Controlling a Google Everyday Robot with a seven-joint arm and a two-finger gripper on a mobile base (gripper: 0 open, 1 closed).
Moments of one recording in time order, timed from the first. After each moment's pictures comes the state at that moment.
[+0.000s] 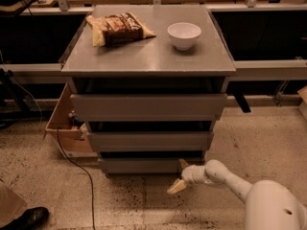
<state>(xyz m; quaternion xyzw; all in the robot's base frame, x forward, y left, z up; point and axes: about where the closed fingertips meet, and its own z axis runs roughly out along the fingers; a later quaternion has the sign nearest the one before) 0.645 -0.121 0.219 -0.50 0.76 0.22 0.36</state>
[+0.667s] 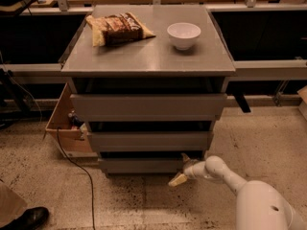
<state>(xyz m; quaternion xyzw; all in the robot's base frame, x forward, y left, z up) 0.689 -0.133 0.210 -0.49 0.76 0.19 0.38</state>
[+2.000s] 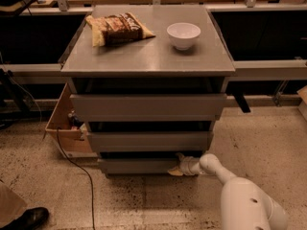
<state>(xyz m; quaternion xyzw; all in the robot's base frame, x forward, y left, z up) 0.716 -0.125 0.180 -0.51 0.76 0.16 0.37</state>
